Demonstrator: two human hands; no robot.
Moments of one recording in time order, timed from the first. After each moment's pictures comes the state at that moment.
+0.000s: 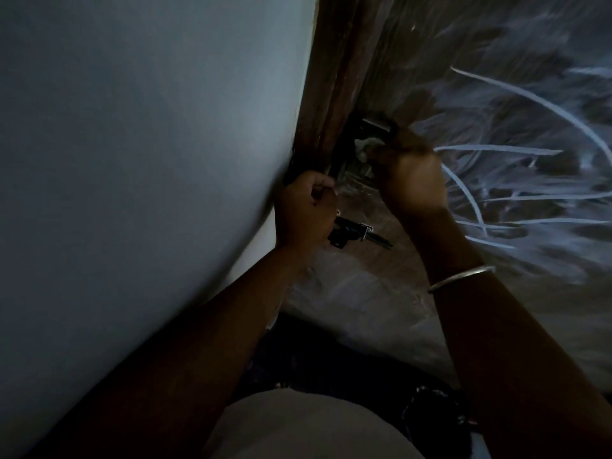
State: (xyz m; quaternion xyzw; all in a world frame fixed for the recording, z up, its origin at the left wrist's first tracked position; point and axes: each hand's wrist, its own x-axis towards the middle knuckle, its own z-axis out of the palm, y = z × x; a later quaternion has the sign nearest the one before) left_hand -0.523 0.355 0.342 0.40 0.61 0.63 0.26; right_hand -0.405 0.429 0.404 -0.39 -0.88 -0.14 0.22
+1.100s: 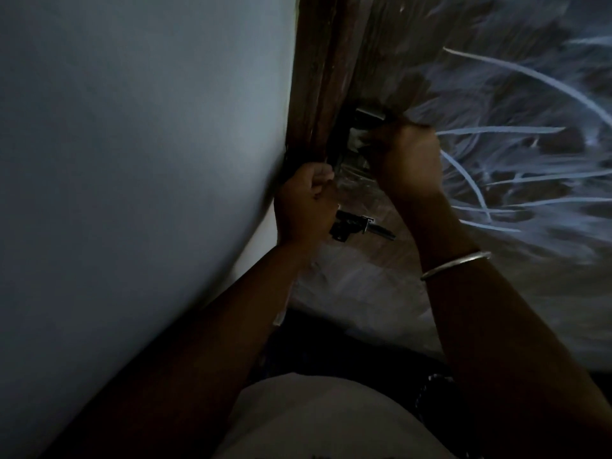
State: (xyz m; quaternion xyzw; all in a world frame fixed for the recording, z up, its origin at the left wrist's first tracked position) left_hand -0.520 0.360 0.341 0.42 0.61 0.63 0.22; right_hand -0.412 0.430 0.411 -0.46 -0.85 -0.04 0.27
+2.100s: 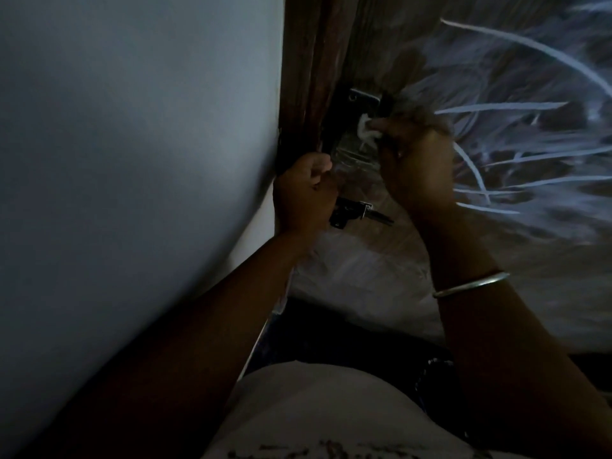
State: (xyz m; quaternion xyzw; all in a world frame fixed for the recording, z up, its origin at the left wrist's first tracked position) left_hand -0.514 0.356 0.338 0.43 0.63 0.61 0.20; right_hand -0.397 0.402 0.407 -0.44 -0.82 0.02 0.37
